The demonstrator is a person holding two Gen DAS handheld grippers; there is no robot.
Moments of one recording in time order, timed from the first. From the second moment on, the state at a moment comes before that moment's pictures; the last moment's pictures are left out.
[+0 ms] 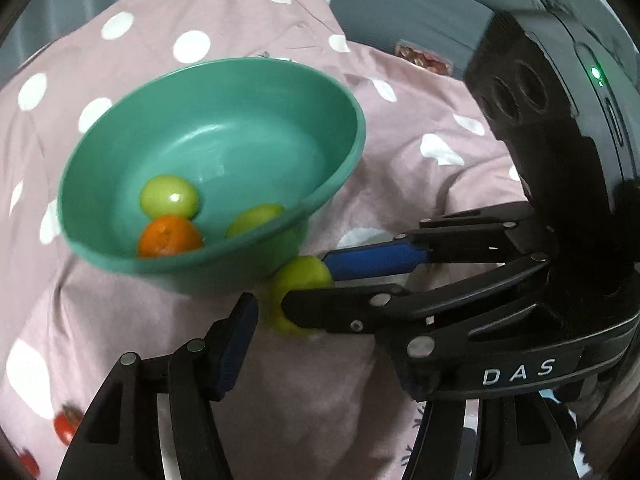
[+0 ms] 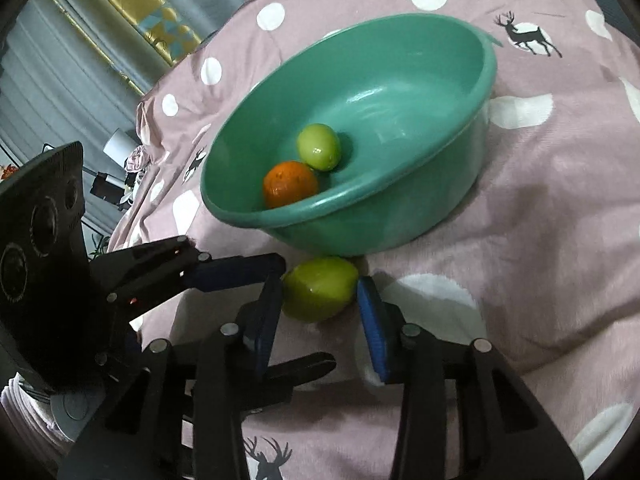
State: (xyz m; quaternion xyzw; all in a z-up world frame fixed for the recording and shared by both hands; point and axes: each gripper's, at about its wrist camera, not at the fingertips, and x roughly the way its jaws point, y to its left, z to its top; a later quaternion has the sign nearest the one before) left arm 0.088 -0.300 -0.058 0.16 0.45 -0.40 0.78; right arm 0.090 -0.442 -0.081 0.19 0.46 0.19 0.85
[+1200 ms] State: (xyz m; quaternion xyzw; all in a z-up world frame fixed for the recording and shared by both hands) left arm 0.090 -0.231 0.022 0.16 0.36 -0.31 0.86; right arm 0.068 -0.458 -0.007 0.31 0.29 0.20 0.88
